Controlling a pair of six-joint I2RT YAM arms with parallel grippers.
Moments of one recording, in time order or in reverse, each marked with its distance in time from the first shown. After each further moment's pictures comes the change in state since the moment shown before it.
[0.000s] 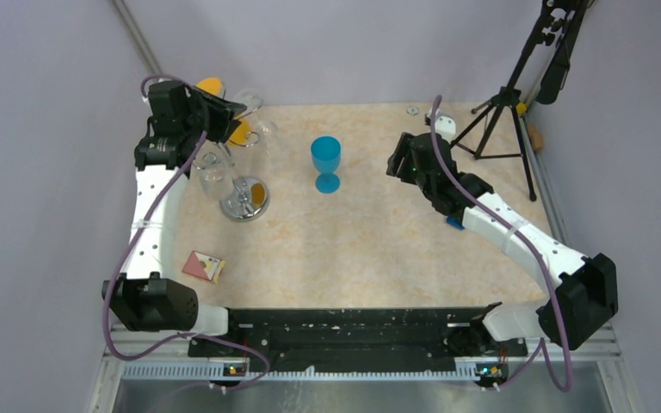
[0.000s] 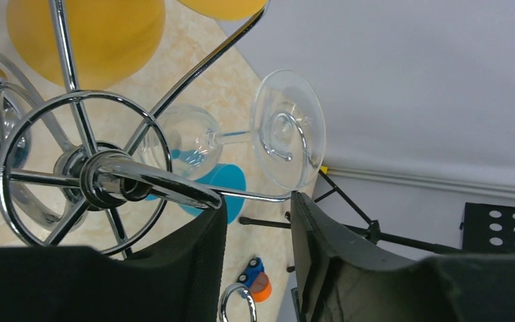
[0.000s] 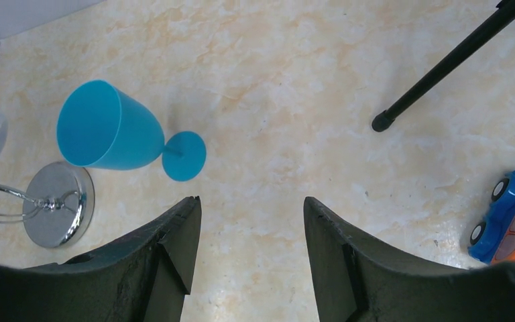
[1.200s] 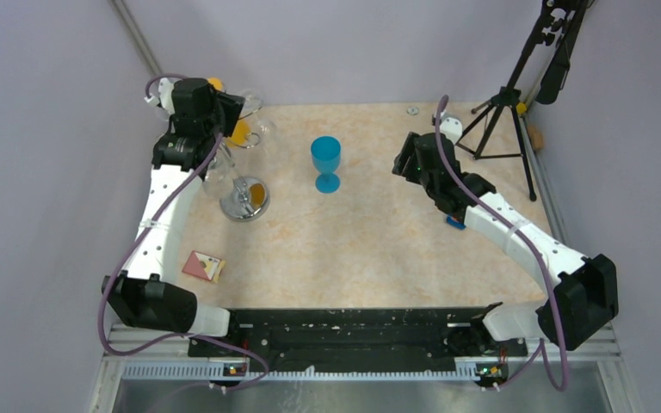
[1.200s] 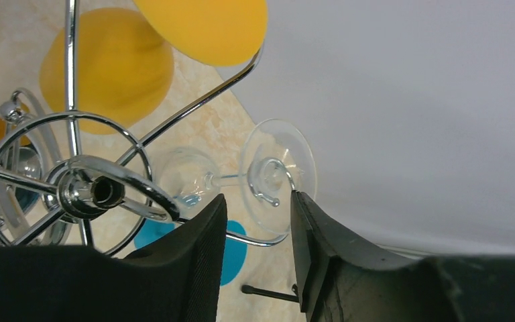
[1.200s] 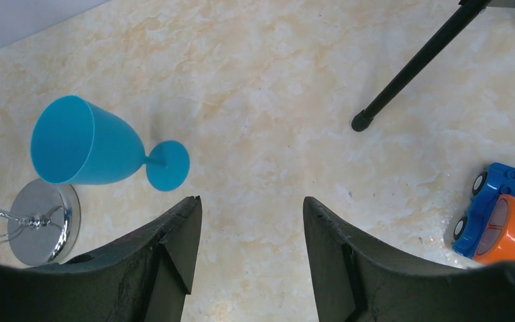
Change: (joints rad) left arm -0.145 -0.002 -0.002 0.072 -0.376 -0.061; right arm -0.037 -0.007 -0.023 0.002 0.017 0.016
